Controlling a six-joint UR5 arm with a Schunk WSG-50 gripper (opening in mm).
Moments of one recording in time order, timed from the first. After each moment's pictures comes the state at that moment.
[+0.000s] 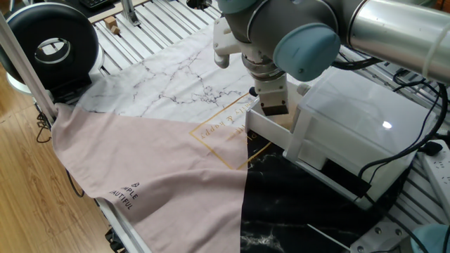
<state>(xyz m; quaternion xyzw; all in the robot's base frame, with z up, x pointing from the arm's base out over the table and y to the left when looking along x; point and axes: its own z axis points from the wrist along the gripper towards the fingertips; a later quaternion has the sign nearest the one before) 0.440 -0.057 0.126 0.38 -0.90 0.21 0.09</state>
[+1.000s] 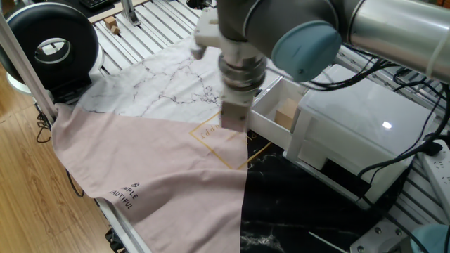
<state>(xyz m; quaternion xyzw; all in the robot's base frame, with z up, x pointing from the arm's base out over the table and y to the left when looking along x) 0.466 0.067 0.113 0.26 -0.96 0.08 -0.03</state>
